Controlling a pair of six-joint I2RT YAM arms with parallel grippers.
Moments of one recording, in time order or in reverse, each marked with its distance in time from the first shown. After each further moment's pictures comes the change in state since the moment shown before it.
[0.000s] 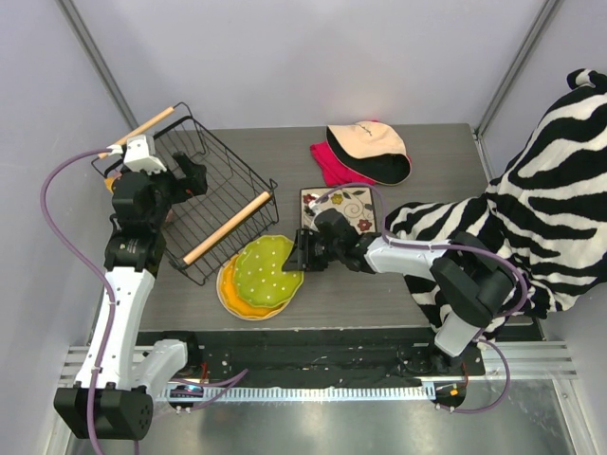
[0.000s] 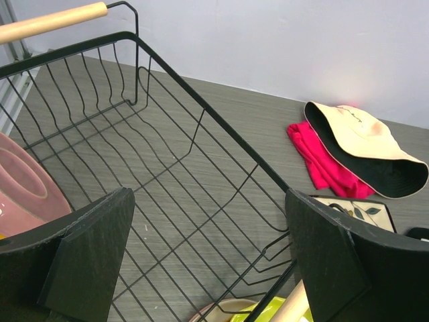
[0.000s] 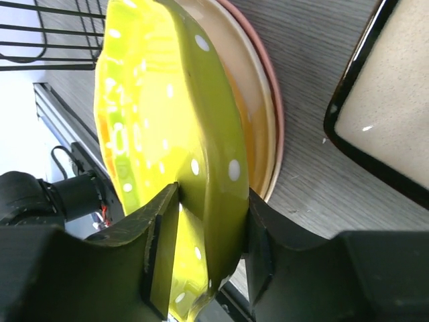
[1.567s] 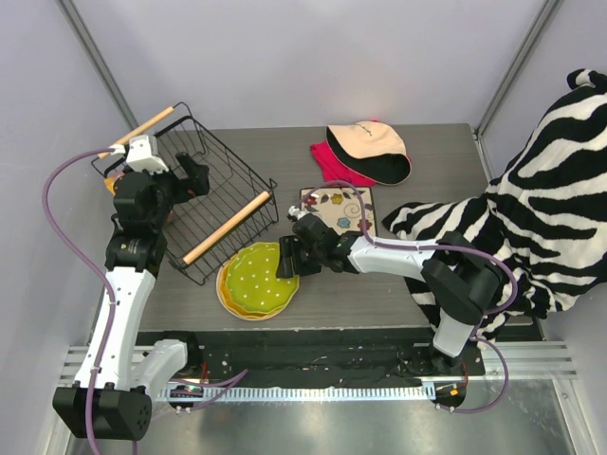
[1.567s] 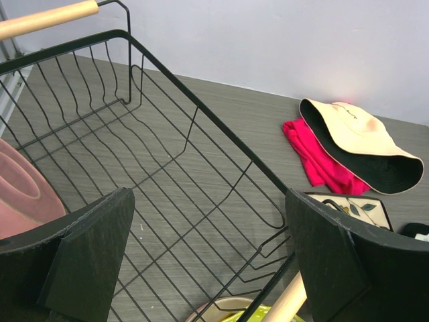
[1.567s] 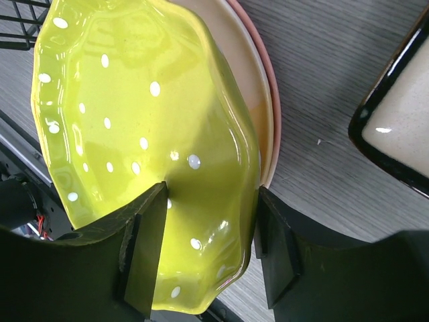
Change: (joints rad) left arm -0.015 0.000 0.000 0.000 0.003 -0.001; right arm 0.108 0.061 0.147 -0.211 0.190 -0.126
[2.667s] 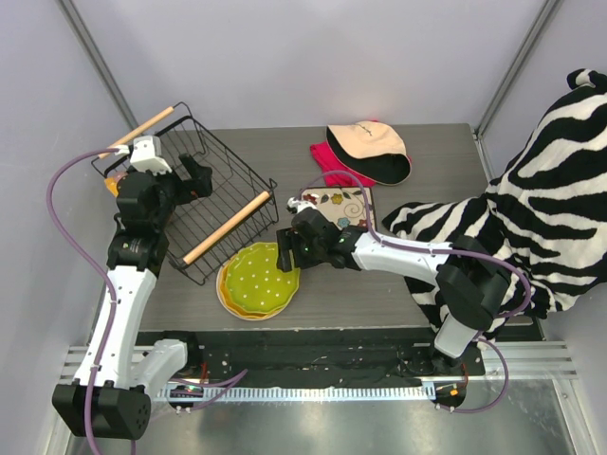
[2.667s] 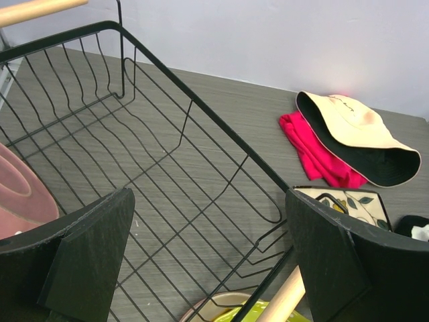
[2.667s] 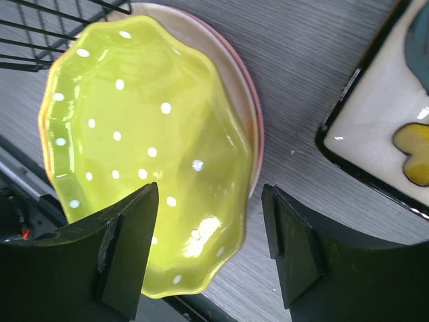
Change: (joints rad) left arm -0.012 0.006 -0.009 0.000 0.009 -0.005; right arm 0.013 -0.055 0.064 -0.098 0.128 -0.074
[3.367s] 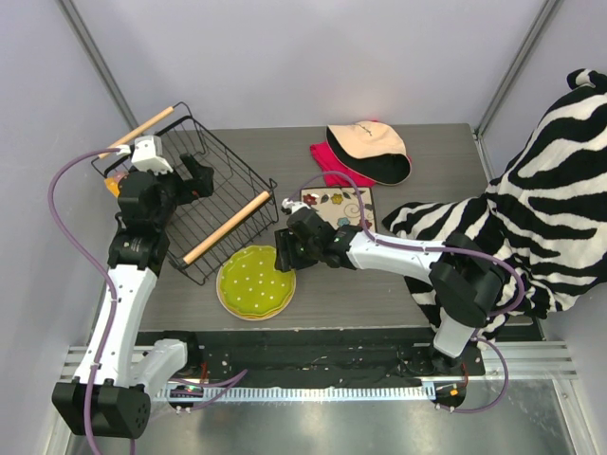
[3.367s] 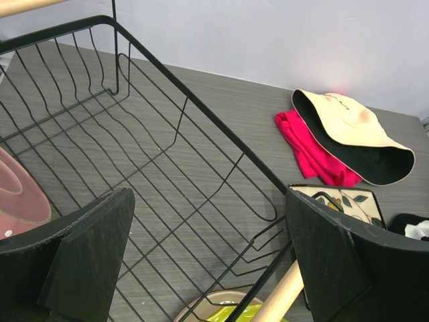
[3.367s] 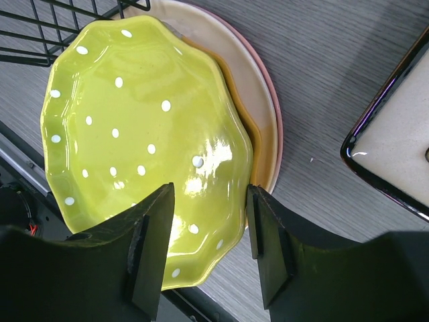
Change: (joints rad) left arm -0.005 0.007 0.000 0.000 0.006 -0.017; right arm 0.011 0.036 0.034 0.010 -0.045 0.000
